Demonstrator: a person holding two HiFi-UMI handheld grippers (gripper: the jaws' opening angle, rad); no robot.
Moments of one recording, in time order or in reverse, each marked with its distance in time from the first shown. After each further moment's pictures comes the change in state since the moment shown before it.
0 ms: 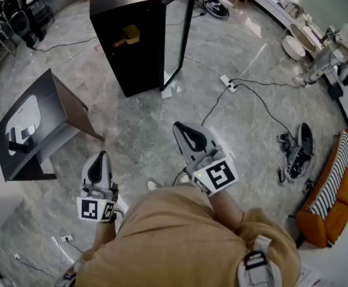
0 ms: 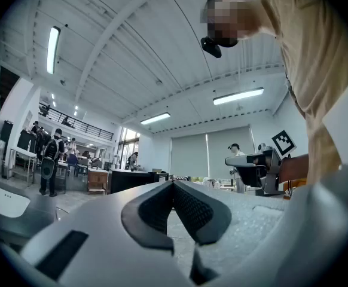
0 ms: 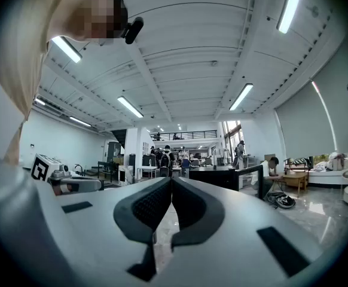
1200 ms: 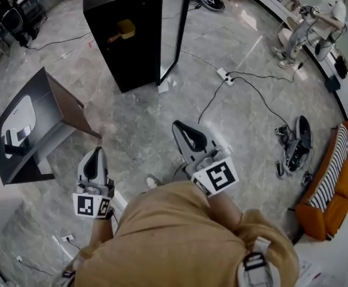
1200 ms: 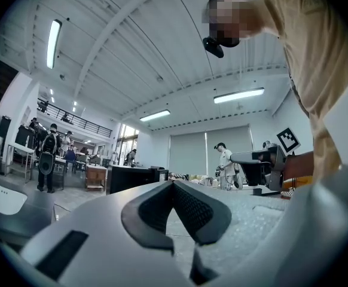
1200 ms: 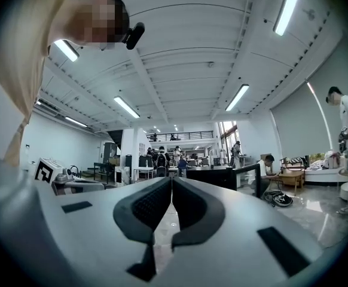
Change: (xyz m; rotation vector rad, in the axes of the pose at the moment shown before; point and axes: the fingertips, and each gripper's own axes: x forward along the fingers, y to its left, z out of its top) left arm 0.010 0.029 -0.018 -0.017 0.023 -0.024; right arm 0.007 0.005 -0.018 -0.003 0.018 -0.024
